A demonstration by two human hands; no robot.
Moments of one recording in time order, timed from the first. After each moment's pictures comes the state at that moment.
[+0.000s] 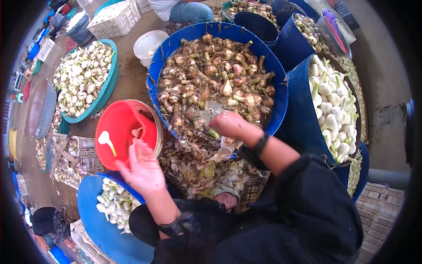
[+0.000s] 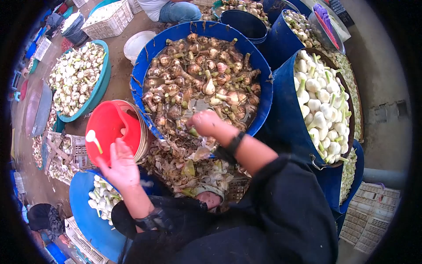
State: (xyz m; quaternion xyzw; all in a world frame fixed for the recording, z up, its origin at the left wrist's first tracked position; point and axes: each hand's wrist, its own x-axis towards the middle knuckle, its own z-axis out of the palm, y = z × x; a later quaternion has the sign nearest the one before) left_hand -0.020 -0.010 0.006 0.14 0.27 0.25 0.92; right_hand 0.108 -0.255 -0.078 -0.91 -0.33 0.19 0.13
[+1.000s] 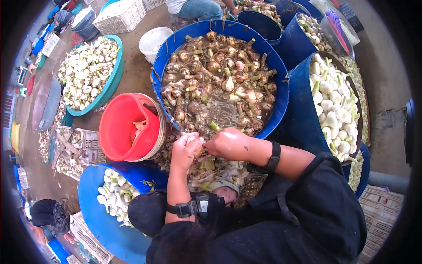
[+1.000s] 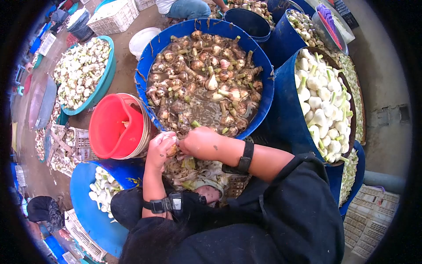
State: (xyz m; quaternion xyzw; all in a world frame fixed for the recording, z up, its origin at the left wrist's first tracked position) left_hand -0.013 -0.073 -0.036 0.63 0.19 -0.12 0.74; right_hand 0.041 -0.244 0.001 -0.83 -0.48 0.17 0.22
